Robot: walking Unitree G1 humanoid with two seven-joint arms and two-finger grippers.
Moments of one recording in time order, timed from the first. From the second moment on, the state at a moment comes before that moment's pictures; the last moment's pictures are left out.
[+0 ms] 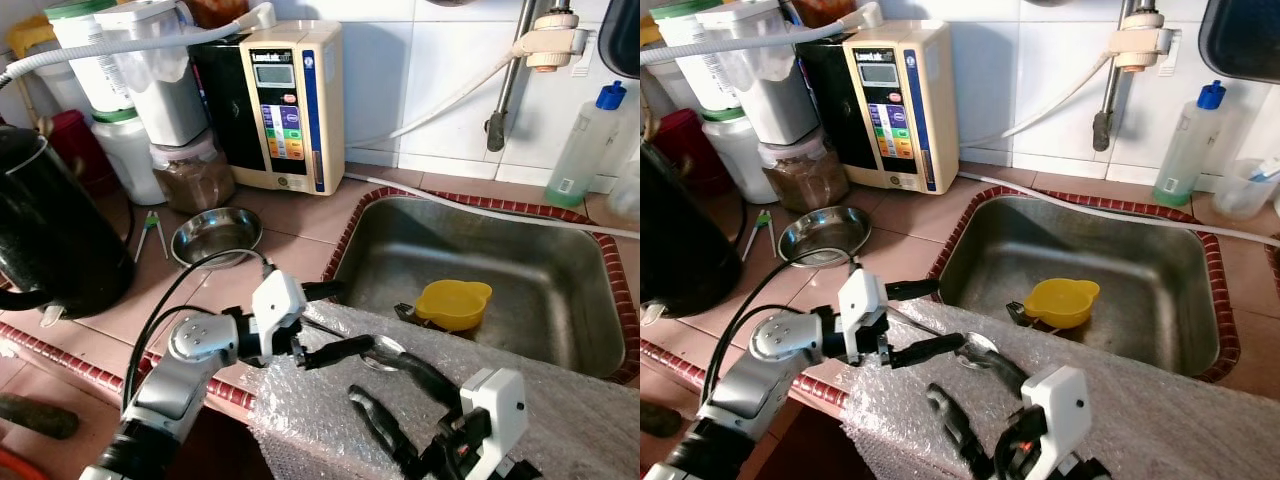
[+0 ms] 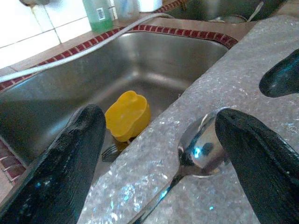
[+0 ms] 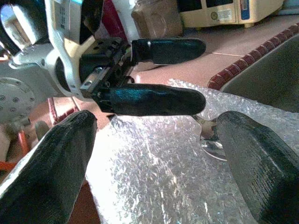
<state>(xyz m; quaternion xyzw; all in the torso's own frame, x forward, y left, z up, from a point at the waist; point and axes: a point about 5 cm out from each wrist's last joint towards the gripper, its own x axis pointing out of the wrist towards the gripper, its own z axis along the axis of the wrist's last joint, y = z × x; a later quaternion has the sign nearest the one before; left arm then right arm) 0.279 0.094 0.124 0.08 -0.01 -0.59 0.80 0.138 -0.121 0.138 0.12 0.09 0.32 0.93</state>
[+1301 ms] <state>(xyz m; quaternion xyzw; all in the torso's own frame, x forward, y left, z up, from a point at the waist) 0.275 0.098 0.116 0.08 0.02 -0.62 0.78 0.200 -0.107 0.115 0.22 0.11 0.25 0.93</state>
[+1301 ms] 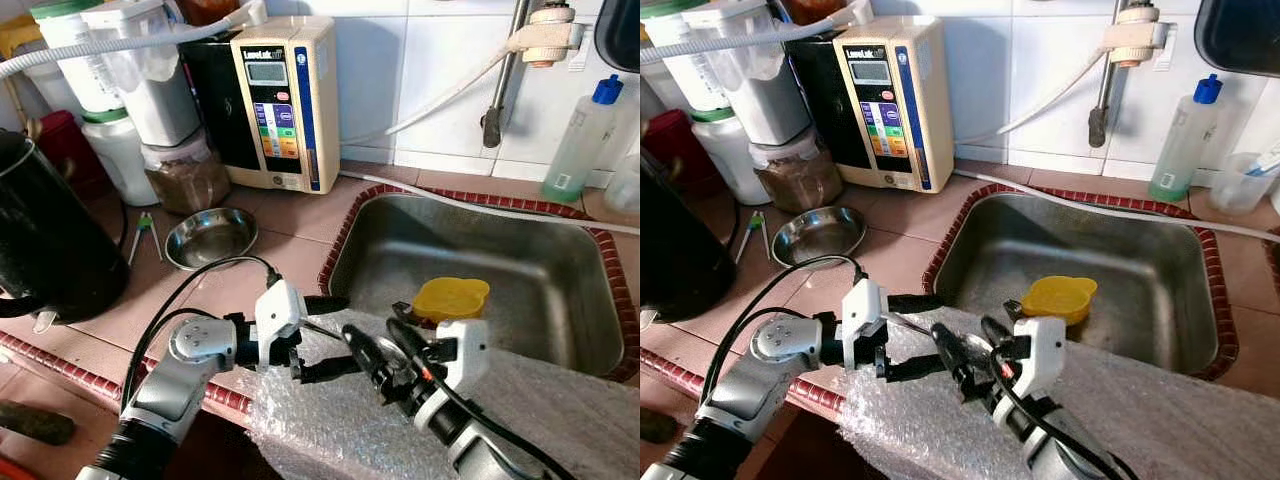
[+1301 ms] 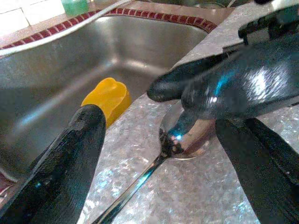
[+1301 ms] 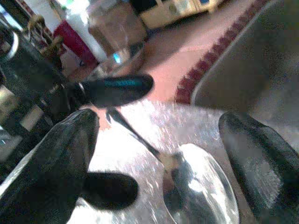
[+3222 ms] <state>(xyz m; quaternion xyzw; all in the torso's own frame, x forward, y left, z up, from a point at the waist) 0.292 0.104 0.120 0.07 0.02 -0.59 0.80 0.217 -0.151 0.132 0.19 0.05 0.14 0.97</state>
